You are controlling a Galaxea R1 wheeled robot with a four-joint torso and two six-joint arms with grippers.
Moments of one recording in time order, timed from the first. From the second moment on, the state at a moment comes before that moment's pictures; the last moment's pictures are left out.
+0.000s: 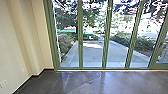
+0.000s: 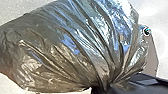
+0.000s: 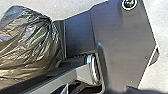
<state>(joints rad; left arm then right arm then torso) 1.46 3.07 -2.81 -0.40 0.08 0.41 -1.58 3.03 -2.65 0.17 0.02 0.07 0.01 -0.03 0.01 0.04</state>
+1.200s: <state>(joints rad) 1.46 3.07 -2.81 -0.40 0.08 0.41 -1.58 3.04 -2.65 0.17 0.03 0.07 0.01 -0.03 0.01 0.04</state>
